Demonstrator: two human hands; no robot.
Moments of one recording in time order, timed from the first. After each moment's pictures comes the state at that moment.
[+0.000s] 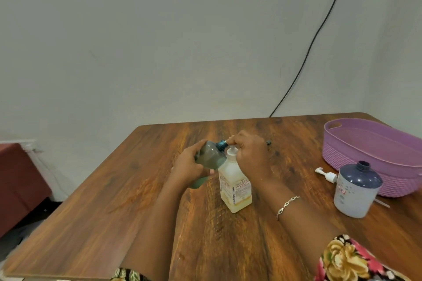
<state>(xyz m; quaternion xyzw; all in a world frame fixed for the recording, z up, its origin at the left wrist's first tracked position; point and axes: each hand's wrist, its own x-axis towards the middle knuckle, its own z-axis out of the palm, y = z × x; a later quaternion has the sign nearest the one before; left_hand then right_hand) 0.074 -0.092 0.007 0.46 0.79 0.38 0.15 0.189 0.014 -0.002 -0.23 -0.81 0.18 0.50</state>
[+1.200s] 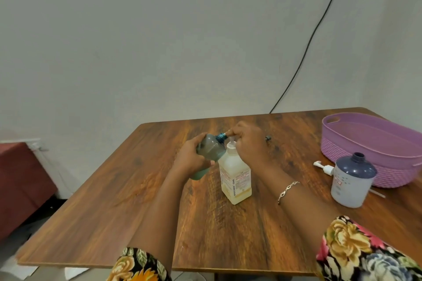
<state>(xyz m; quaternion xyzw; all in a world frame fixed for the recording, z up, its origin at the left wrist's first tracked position) 0.077 -0.090 0.012 0.46 0.80 0.37 0.14 0.190 0.016 0.007 -0.25 -0.83 0.21 0.46</state>
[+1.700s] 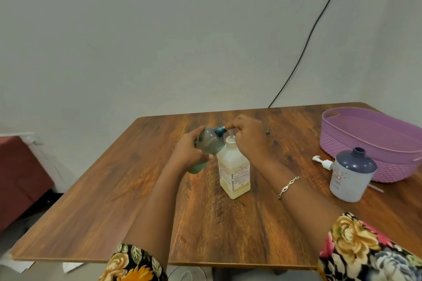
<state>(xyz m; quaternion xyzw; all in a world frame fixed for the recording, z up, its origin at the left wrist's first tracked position) 0.072 -0.090 0.012 0.46 0.79 0.38 0.15 0.190 0.013 0.010 -0.26 -0.82 0.22 0.47</state>
